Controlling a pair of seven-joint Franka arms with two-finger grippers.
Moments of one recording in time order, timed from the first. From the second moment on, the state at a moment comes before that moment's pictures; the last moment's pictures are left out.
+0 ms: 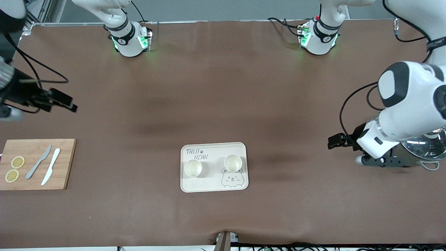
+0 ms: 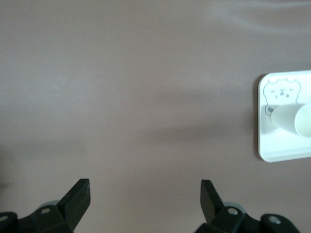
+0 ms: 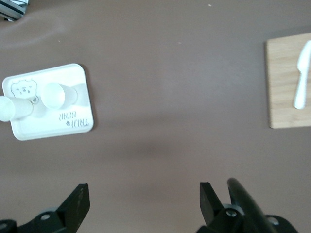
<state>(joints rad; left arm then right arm) -0.16 0.40 0.01 -1.50 -0.16 1.95 -0.07 -0.01 0.11 0.07 -1.54 0.15 1.69 0.15</state>
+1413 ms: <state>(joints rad) -0.44 0.64 0.01 -1.48 -0.28 2.37 -0.53 0.37 0.50 0.07 -1.53 0.03 2.19 0.69</state>
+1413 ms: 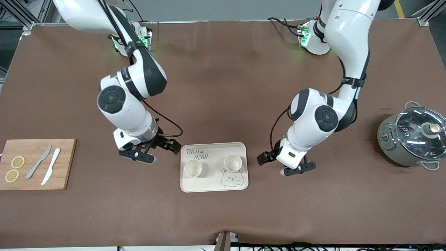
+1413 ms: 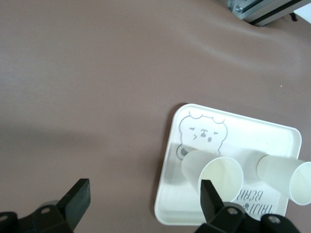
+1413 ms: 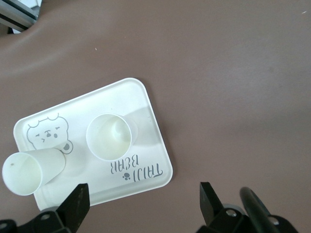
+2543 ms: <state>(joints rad) -0.59 0.85 0.01 -1.42 -0.28 2.65 -0.53 0.41 0.71 0.06 -1.53 -0.02 2.47 0.76</state>
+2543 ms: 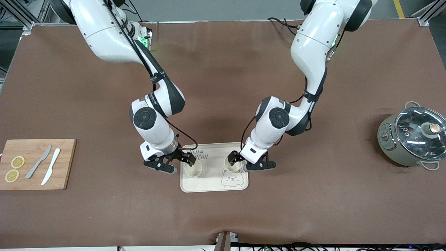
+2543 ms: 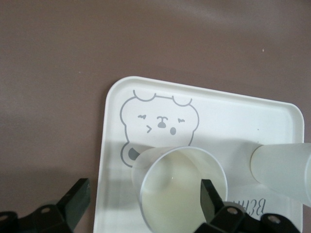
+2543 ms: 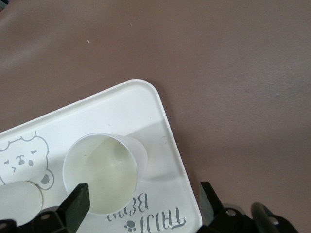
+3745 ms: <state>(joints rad) -0.59 0.87 0.01 -1.42 -0.28 2.68 -0.52 0.45 0.82 0.05 -1.49 -0.02 2.58 0.78</state>
